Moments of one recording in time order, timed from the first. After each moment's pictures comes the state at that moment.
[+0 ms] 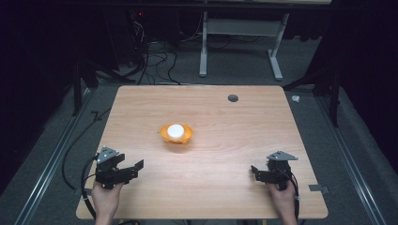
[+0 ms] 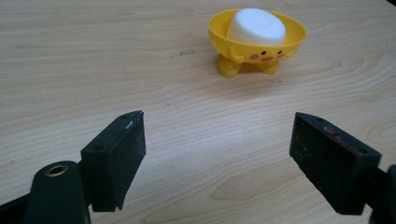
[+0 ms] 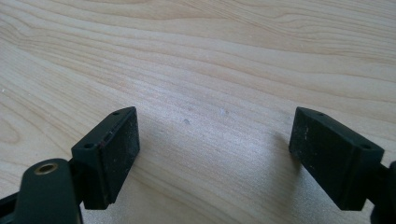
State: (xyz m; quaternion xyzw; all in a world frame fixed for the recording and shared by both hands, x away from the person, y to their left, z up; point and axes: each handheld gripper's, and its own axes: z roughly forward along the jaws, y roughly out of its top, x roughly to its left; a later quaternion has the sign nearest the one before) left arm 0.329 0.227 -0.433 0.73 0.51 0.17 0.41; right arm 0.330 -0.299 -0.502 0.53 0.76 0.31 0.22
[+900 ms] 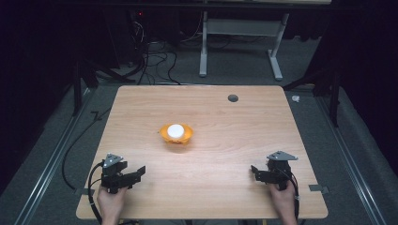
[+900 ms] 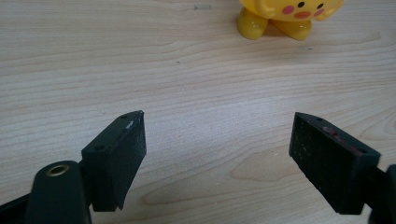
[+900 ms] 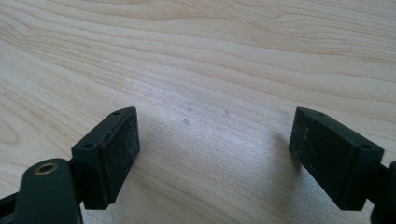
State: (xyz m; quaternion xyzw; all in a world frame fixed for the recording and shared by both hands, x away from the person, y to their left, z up) left arm 0.334 0.226 -0.475 0.73 0.54 0.15 0.39; right arm 0.330 -0.299 -0.502 0.53 0.76 0.31 0.22
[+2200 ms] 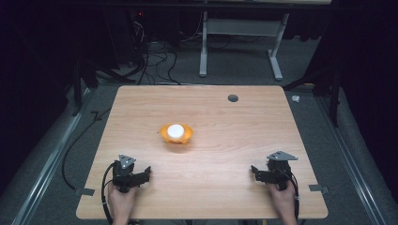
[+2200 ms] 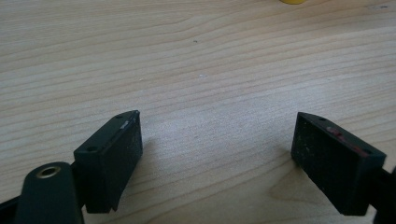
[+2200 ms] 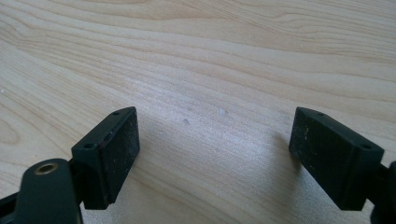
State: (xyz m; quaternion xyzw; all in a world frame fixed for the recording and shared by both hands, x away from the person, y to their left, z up) left arm 0.347 0.203 -0.508 0.75 0.53 0.22 0.33; right arm 0.330 -0.299 -0.502 0.53 0.76 0.31 0.22
